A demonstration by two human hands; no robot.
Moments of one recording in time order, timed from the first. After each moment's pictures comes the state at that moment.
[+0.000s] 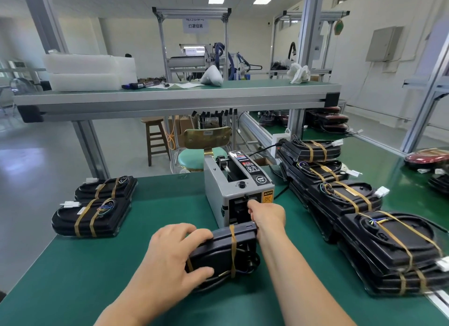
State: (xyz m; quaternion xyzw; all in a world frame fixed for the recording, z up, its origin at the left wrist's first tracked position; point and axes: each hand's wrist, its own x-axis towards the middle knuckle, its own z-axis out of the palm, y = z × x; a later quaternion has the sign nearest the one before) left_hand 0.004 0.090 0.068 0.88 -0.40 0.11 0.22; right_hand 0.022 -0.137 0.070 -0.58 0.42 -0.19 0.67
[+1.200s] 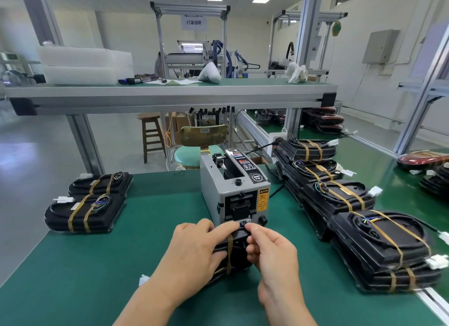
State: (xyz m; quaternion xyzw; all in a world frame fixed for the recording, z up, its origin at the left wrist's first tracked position) left_hand 0.001 0.044 0.068 0.90 -0.39 0.11 0.14; right_hand -0.072 -0.088 0.065 -0.47 0.28 -0.27 0.79
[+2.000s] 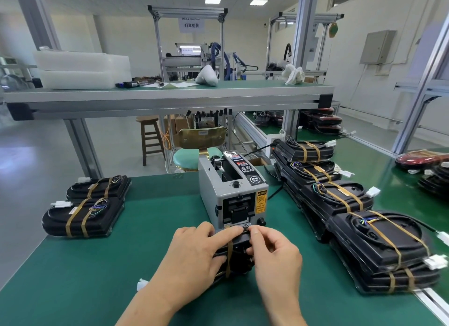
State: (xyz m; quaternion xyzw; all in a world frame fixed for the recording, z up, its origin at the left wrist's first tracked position) left_hand -0.002 0.042 0.072 0.90 -0.40 0.11 0.12; right_hand -0.078 -0.094 0.052 -0.66 0.26 -0.36 0.60
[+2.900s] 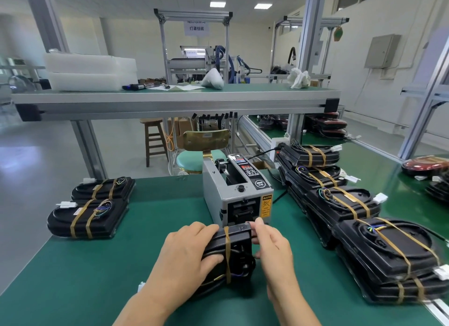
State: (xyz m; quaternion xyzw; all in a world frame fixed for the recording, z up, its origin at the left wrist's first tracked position) left_hand 0.009 0.058 0.066 0.90 -0.36 0.11 0.21; right_hand -0.047 -0.115 0.039 -0.67 0.23 -0.27 0.65
